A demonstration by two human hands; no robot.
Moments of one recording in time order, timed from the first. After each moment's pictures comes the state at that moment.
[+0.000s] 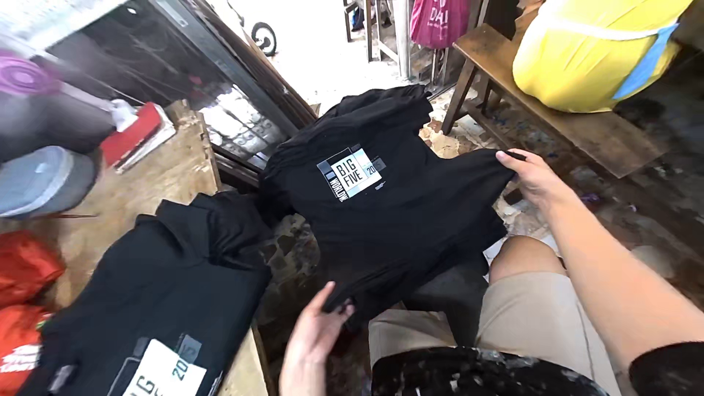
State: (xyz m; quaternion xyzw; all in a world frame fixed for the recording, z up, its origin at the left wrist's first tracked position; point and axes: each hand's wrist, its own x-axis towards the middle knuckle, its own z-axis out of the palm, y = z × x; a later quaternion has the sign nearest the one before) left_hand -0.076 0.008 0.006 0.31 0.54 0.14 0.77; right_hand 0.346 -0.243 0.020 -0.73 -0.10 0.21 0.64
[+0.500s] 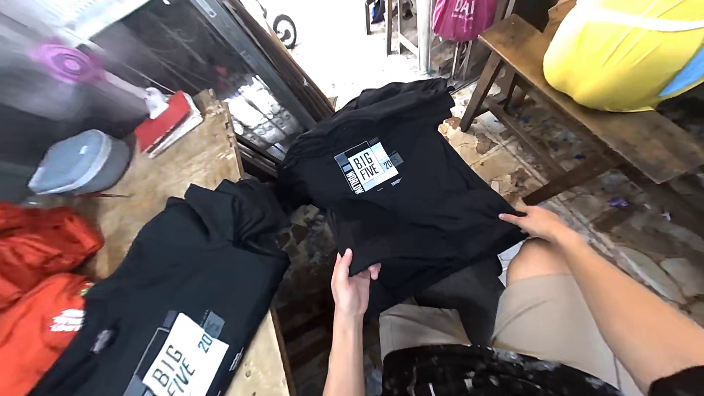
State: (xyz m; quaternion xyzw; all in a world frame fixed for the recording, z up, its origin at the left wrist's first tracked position) left_hand -0.020 -0.003 -0.017 0.42 0.28 0.33 0.80; right_hand 0.307 -0.268 -0.052 -0.92 -0.10 0.34 0.19
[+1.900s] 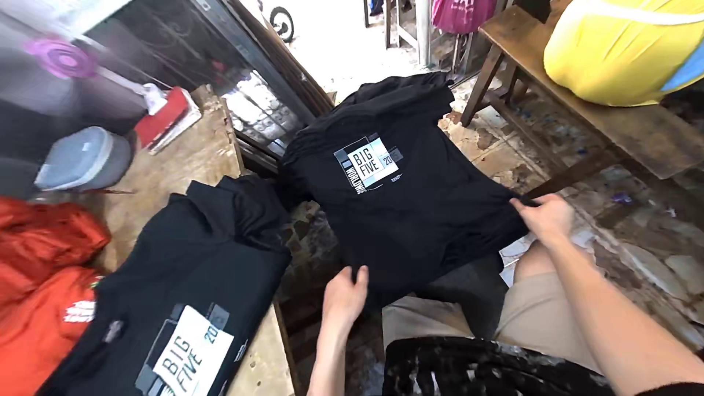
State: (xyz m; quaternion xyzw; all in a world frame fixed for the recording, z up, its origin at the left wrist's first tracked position) left_hand -0.047 0.002 0.033 0.78 0.52 -0.10 0.34; right_hand 0.280 -0.256 -0.031 -0.95 0.02 0.15 0.29
